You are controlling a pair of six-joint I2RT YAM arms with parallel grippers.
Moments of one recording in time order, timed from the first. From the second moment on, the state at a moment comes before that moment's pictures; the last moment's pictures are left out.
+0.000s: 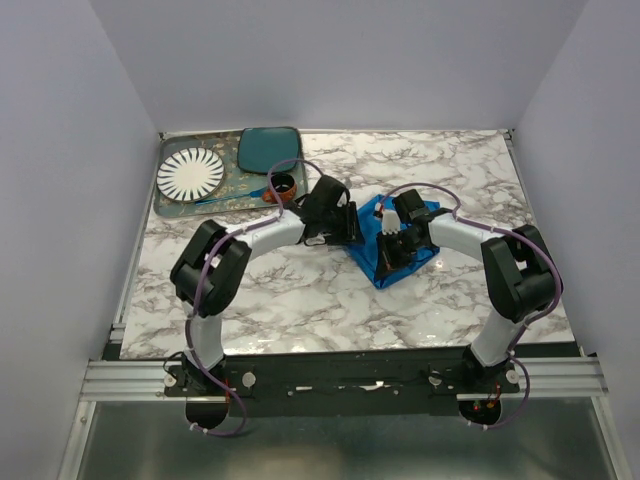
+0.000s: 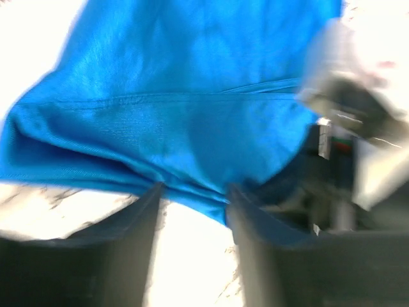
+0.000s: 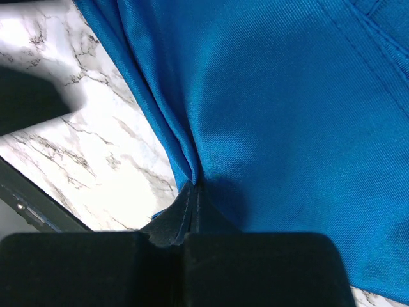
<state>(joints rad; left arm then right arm) -0.67 1.93 1.28 -0.18 0.27 -0.70 0.40 1.76 1.01 -0.51 -0.46 0.10</state>
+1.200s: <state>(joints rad) -0.60 2.01 1.41 -0.31 0.15 -0.70 0.40 1.77 1.03 -0.53 -0.46 0.09</state>
